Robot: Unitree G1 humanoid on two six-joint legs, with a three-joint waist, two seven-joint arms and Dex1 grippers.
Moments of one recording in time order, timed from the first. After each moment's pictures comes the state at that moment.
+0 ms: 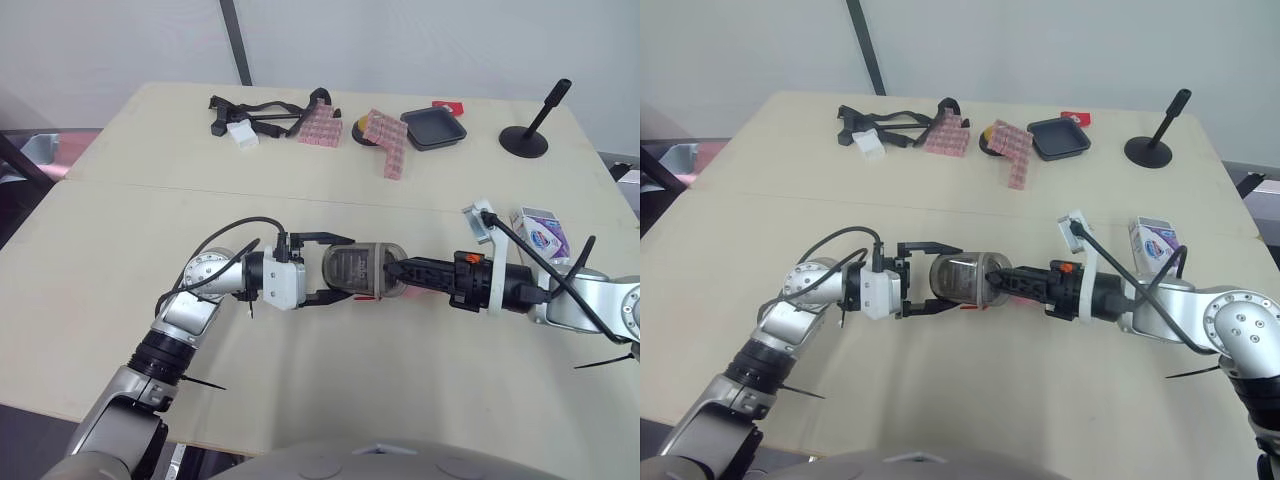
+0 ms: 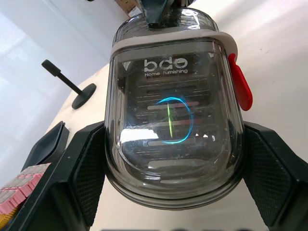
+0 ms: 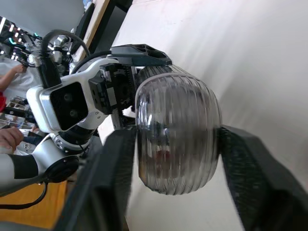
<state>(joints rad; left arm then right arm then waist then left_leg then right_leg) -0.35 0.43 -0.29 0.07 -0.09 -0.58 -1.05 -0.18 -0.92 0.00 -0.43 1.95 0.97 0.00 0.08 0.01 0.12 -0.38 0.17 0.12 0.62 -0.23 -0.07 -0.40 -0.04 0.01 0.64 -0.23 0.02</state>
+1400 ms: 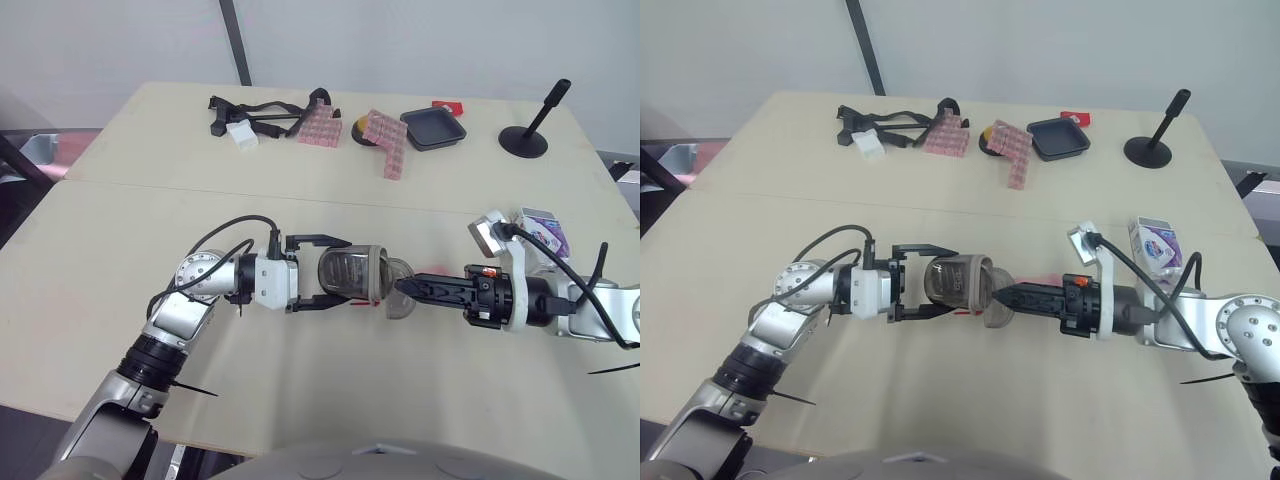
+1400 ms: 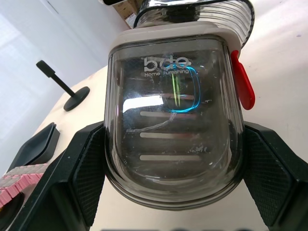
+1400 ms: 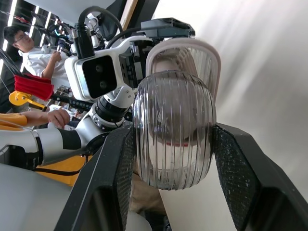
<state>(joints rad) -0.32 0.46 -0.29 0.00 -0.19 -0.49 -1.08 -0.12 -0.95 -0.05 -0.38 1.95 1.07 0.25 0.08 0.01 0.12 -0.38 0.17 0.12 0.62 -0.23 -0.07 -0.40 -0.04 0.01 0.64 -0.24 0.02</state>
